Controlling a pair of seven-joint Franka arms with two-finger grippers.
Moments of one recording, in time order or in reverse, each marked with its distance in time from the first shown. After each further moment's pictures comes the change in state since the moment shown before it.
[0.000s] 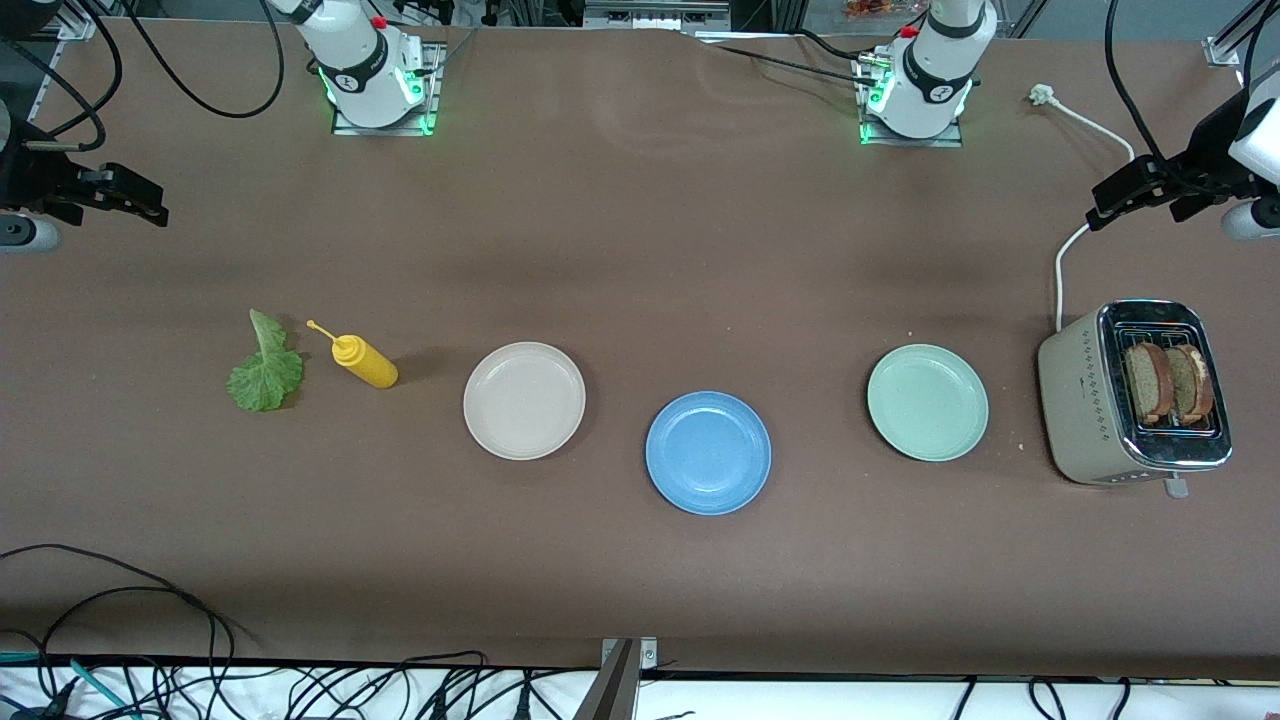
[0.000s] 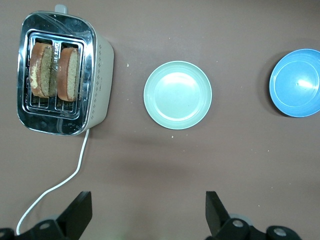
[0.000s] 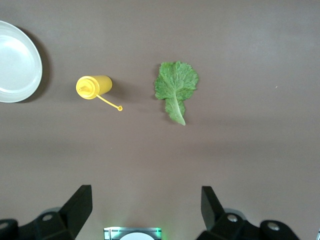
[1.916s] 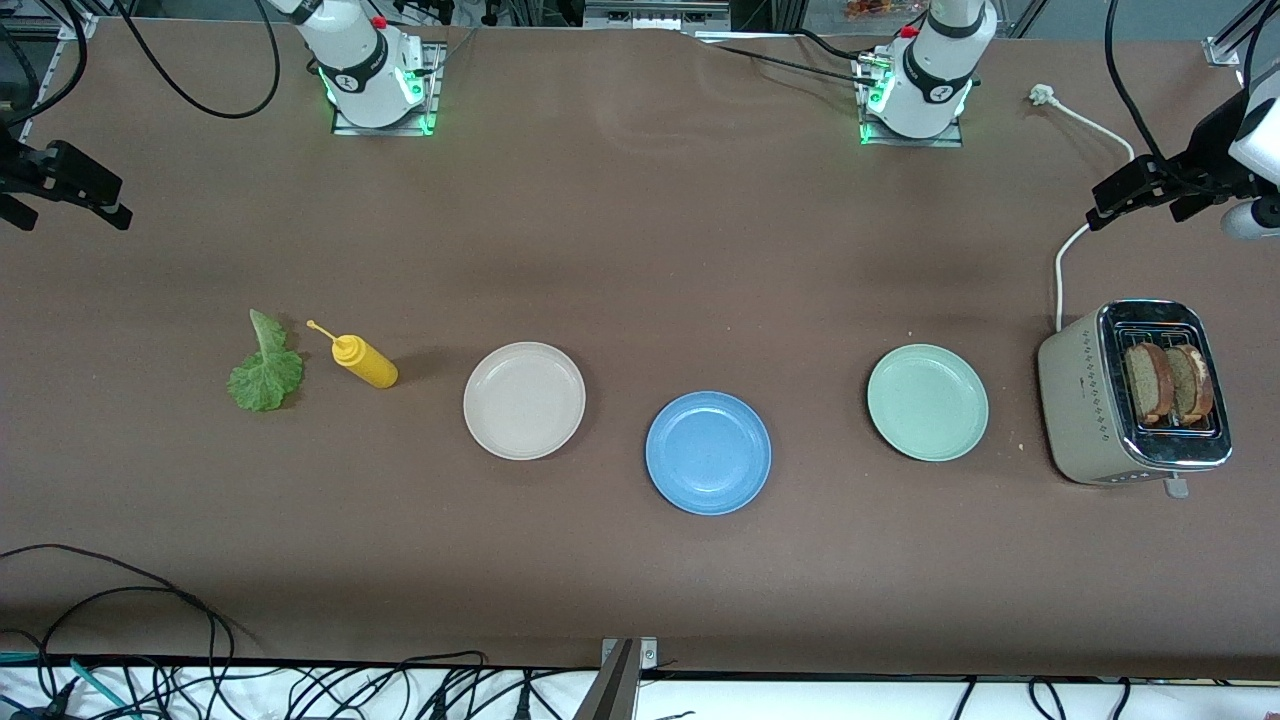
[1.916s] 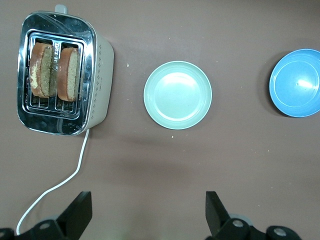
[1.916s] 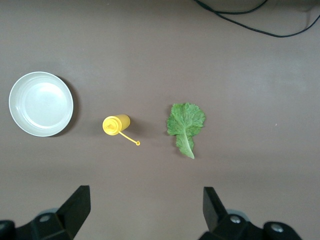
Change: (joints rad) left arm 0.000 0.000 0.000 0.000 0.000 0.000 0.000; right arm 0.001 -0.002 0.004 0.109 0.059 0.057 0.000
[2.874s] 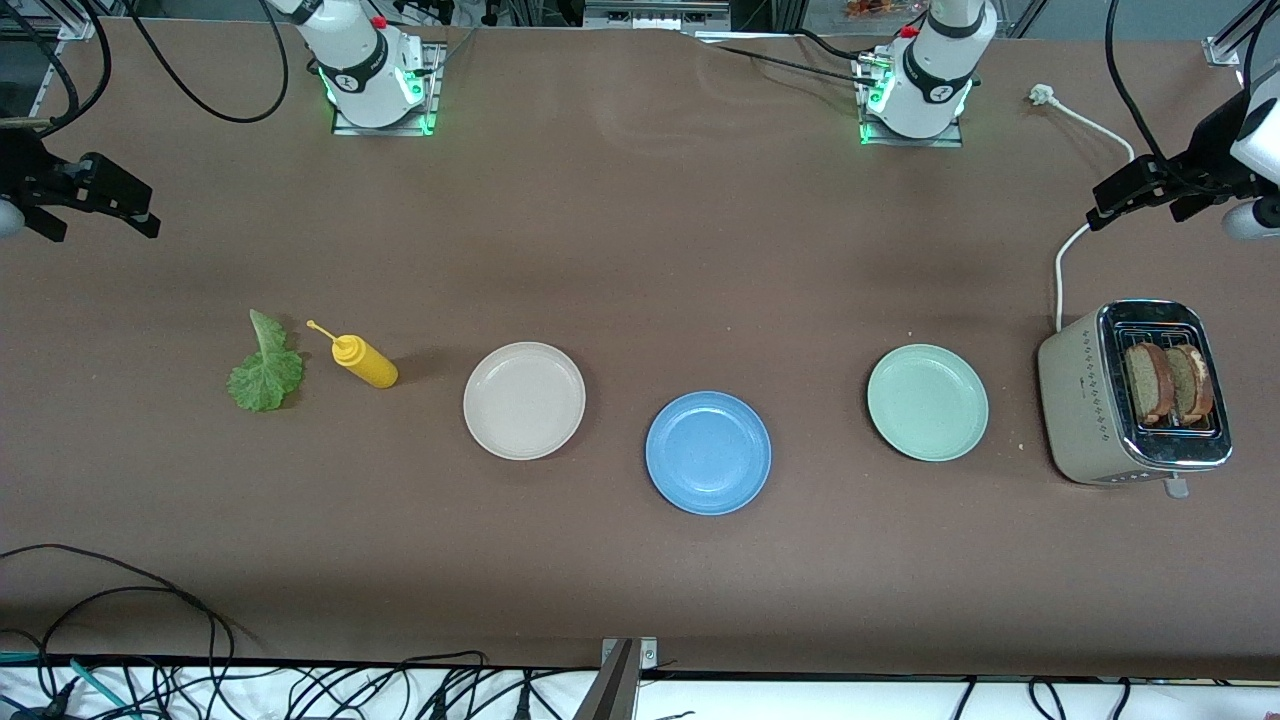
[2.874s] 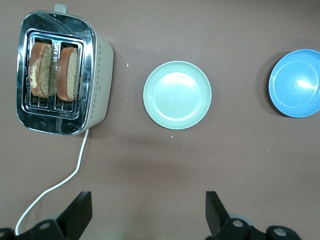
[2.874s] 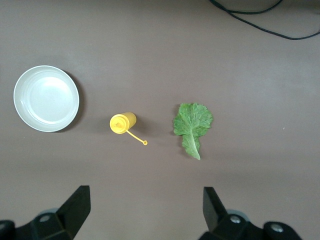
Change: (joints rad) left arm 0.000 0.000 0.002 0.000 -0.003 0.000 0.000; right arm 0.016 0.021 0.021 0.004 0.000 -0.002 -0.001
